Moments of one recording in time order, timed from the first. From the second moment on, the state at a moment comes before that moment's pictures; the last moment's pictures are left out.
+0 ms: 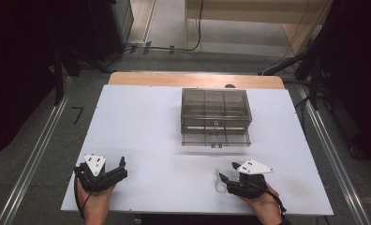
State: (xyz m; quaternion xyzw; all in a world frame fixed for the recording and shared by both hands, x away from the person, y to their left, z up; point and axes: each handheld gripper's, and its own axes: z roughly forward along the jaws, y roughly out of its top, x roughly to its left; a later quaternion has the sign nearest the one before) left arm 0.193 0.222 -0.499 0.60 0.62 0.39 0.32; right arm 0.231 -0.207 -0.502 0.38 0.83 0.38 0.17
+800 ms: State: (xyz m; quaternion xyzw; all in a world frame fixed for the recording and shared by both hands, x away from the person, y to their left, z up) left arm 0.193 0.222 -0.499 0.60 0.62 0.39 0.32; right arm 0.232 -0.191 -0.506 0.36 0.83 0.38 0.18
